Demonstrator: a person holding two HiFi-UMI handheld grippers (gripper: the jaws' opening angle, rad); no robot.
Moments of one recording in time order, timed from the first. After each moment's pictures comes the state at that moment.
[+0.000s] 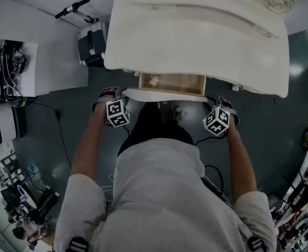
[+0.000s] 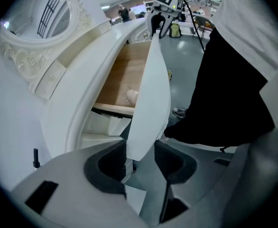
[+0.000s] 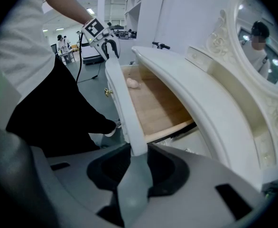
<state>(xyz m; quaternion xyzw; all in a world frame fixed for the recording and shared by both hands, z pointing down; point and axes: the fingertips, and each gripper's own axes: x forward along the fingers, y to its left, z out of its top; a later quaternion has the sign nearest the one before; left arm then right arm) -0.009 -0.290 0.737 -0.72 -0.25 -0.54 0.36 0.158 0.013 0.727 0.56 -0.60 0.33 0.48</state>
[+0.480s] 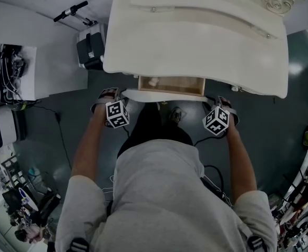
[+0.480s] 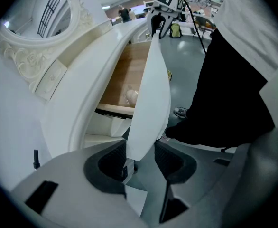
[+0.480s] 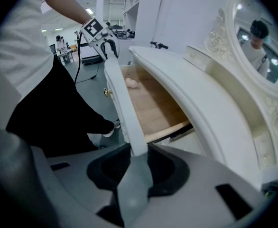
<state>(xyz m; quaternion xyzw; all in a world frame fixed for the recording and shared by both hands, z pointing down) 0.001 -0.297 0.738 -0.72 -0.25 -0.54 0.36 0.169 0.006 0.728 0.56 -0.59 0.33 0.47</state>
